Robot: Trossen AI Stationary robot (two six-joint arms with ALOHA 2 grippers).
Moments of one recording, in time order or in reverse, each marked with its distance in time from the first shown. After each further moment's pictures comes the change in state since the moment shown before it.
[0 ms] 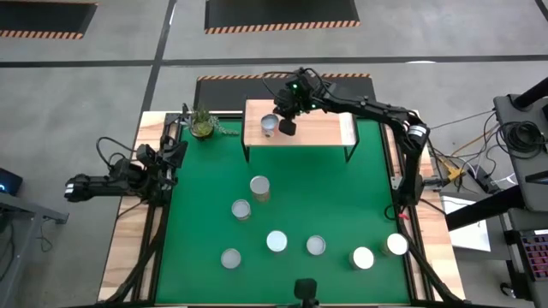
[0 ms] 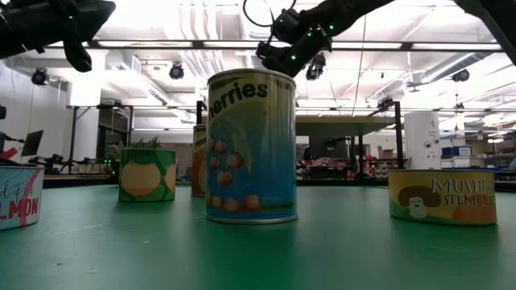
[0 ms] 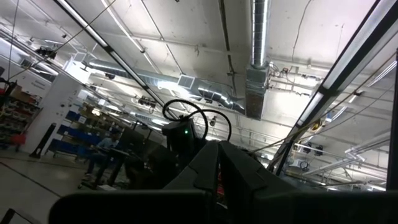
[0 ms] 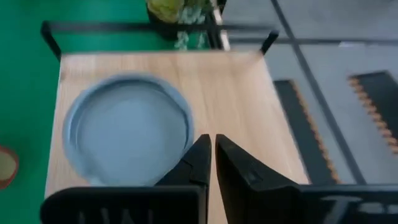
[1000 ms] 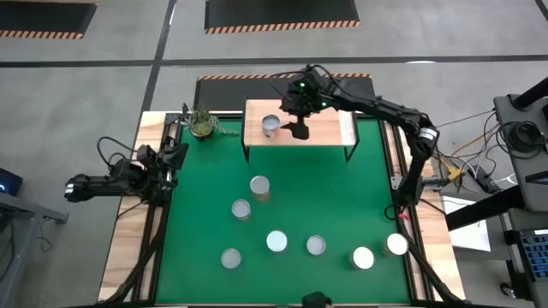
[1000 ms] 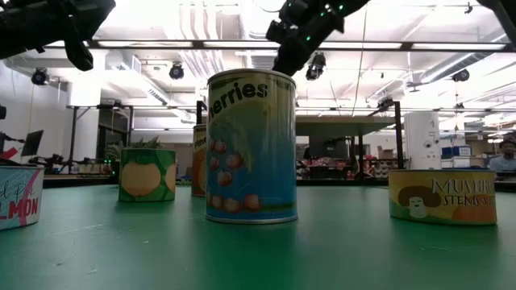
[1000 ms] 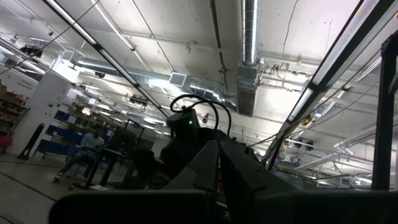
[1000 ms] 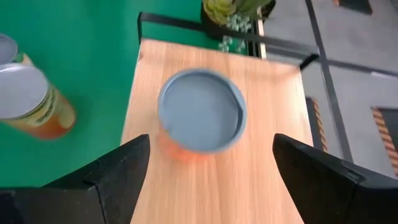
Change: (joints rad) left arm 0.000 0.000 0.000 -0.007 0.042 0.000; right arm 0.011 -0.094 0.024 -0.201 -0.096 -0.169
